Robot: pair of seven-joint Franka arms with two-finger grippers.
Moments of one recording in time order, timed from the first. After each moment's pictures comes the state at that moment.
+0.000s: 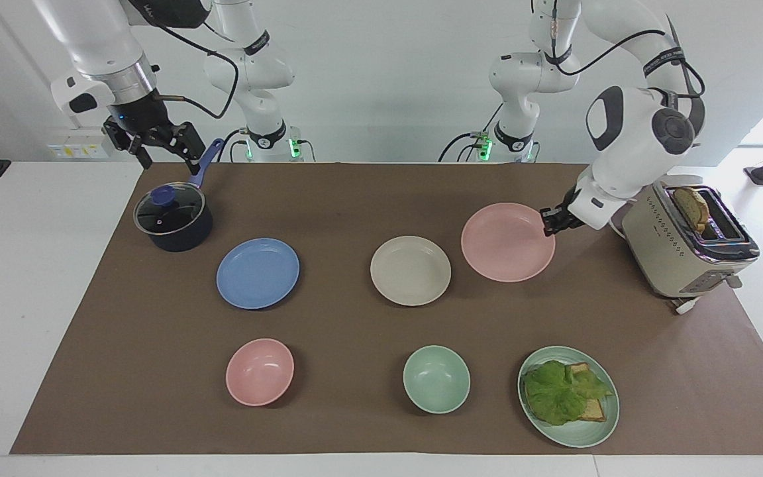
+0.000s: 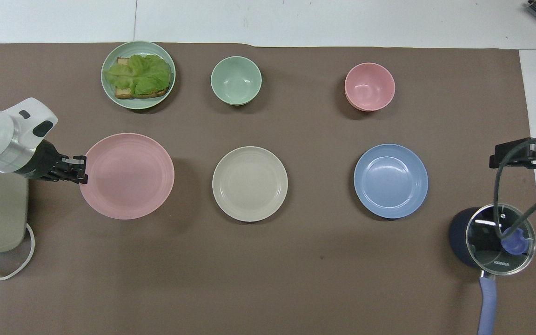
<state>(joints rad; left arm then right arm) -0.05 0.07 -0.13 -1.89 -0.17 1.79 -0.20 0.03 -0.07 -0.06 -1.64 0.00 1.56 0.15</state>
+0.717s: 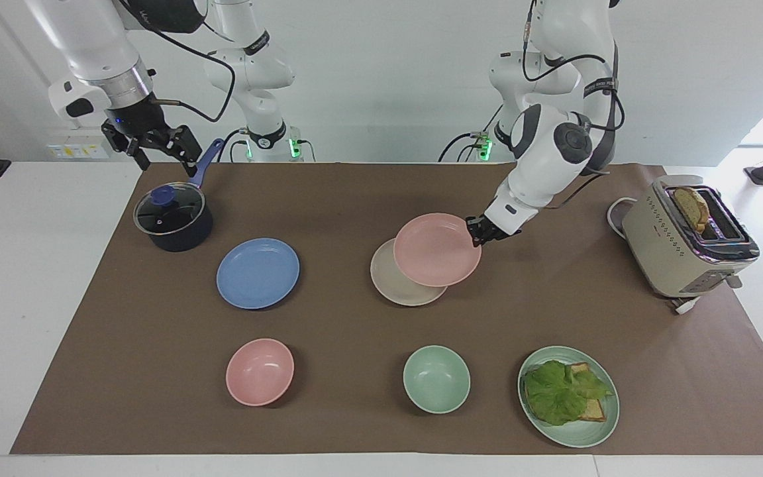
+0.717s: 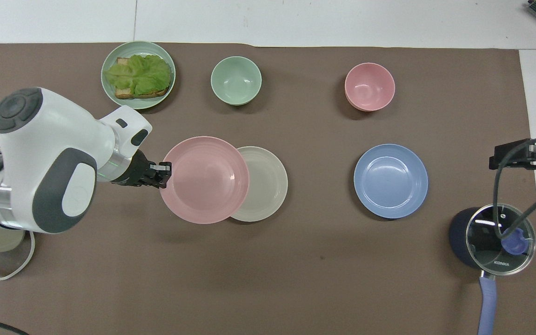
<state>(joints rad) -0.22 0.14 -0.19 -1.99 -0.27 2.11 -0.28 0.01 -0.07 -0.06 -1.65 0.00 1.56 0.15</state>
